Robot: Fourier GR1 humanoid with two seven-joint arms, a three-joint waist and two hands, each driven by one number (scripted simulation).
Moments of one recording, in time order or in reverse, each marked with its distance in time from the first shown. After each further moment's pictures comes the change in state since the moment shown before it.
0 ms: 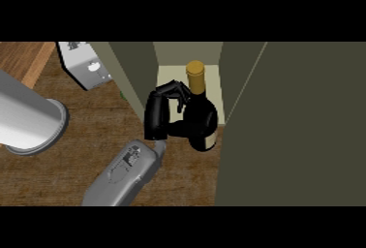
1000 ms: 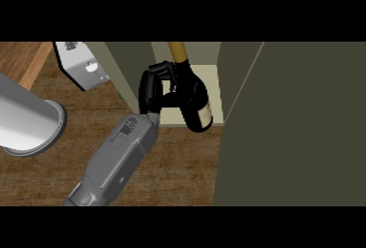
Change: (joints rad) left arm -0.199 -0.002 0.183 0.327 0.091 -0.136 -0.070; right arm 0.024 0.018 0.009 -0.004 -0.003 0.004 -0.004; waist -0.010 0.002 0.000
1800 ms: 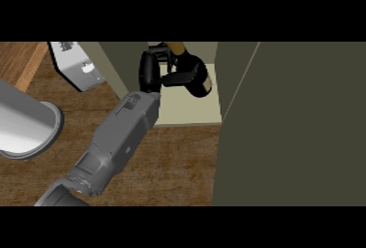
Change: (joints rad) left arm -0.264 0.002 0.125 0.383 0.001 0.002 -0.165; right arm 0.014 0.018 0.050 0.012 0.014 0.007 -0.036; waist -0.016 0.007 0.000
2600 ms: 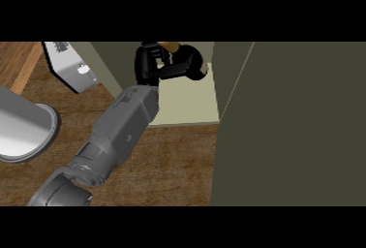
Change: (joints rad) left arm -0.108 -0.002 0.148 0.190 0.094 -0.072 -0.078; right arm -0.002 0.006 -0.024 0.011 -0.027 0.023 -0.013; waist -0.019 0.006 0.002
